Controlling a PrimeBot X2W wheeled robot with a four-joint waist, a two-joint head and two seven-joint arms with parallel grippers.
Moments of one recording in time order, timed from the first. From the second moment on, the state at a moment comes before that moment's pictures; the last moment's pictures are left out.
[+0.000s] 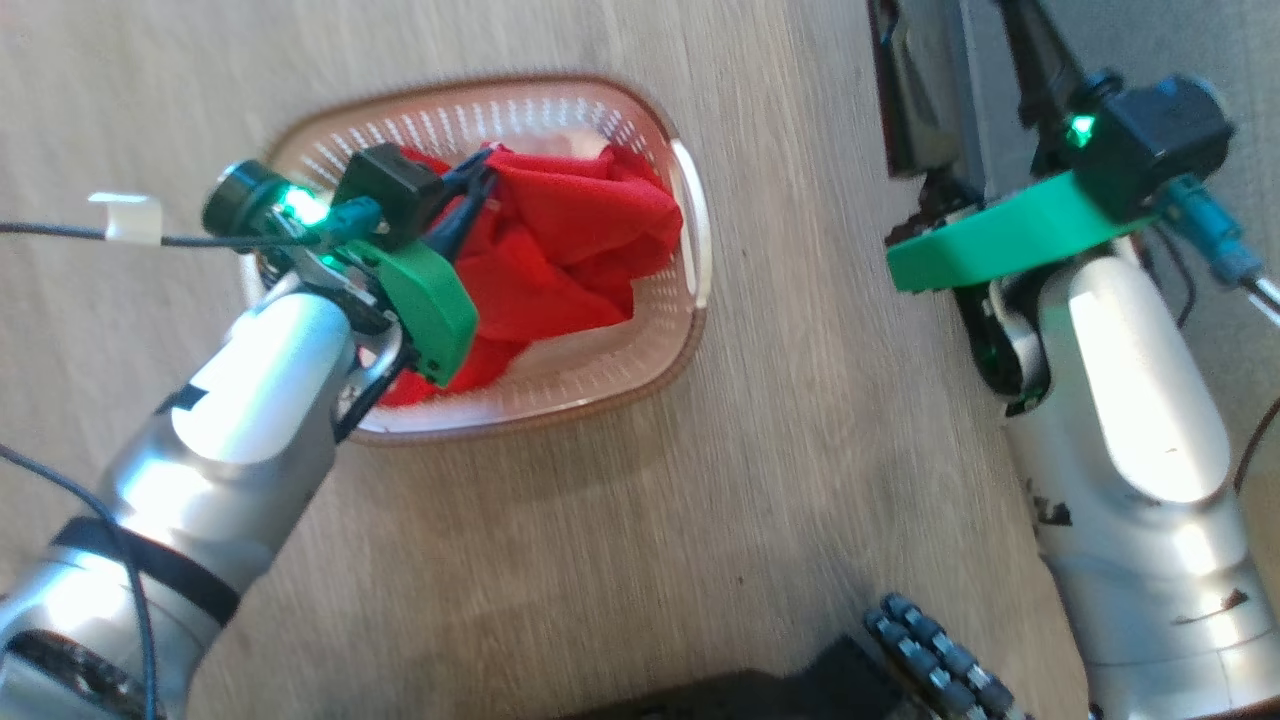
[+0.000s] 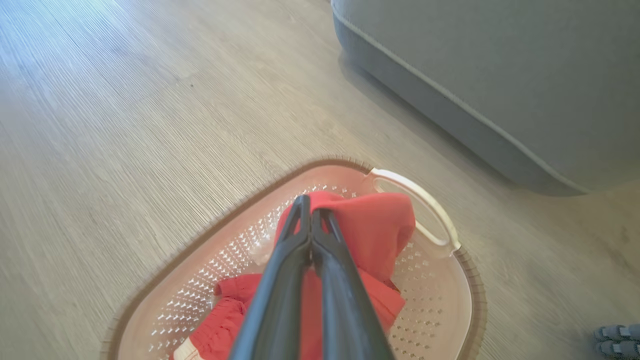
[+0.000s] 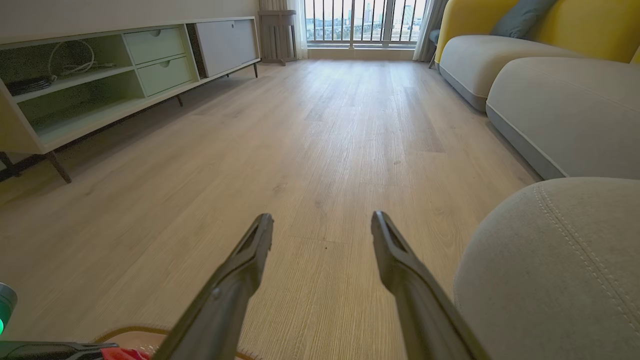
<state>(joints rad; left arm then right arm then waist) -0.93 0.30 -0.91 0.72 -0.54 -0.10 -0.25 -0.67 -0.06 0.18 0.23 0.17 0.13 -0.26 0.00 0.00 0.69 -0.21</state>
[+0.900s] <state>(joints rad) -0.76 0.11 -0.73 0.68 -0.52 -0.10 -0.25 -0.45 -0.06 0.21 0.43 0.20 0.13 -0.26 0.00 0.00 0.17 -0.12</state>
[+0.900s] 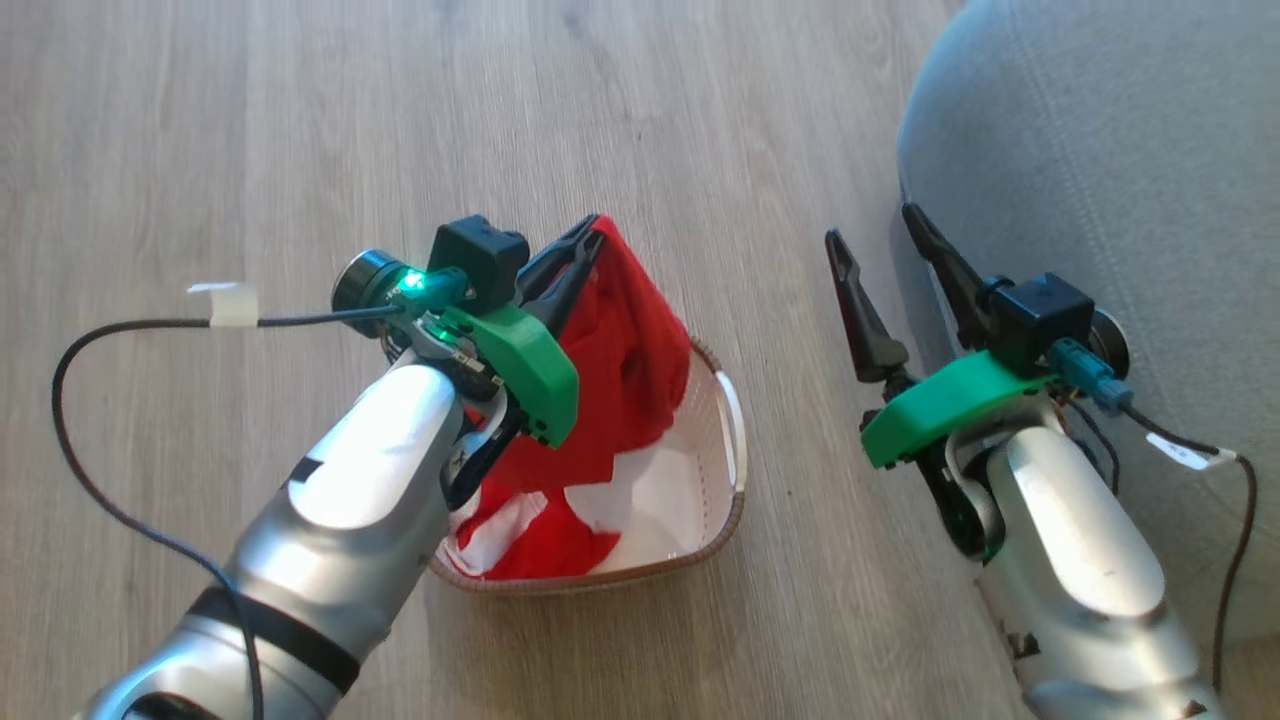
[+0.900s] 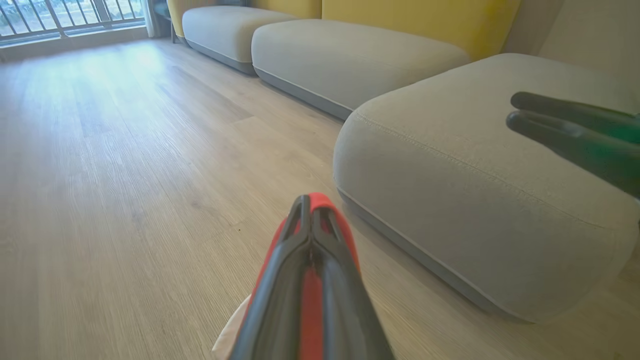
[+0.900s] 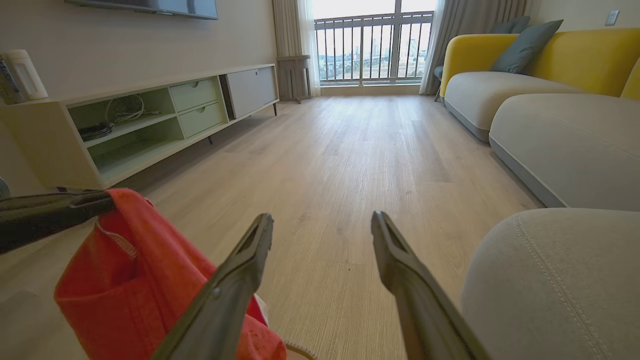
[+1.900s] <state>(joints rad) -0.85 0.08 -0.75 0.49 -0.52 -0.07 -0.23 -0.52 -0.06 0.43 0.55 0.24 0.13 -0.26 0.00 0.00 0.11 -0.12</state>
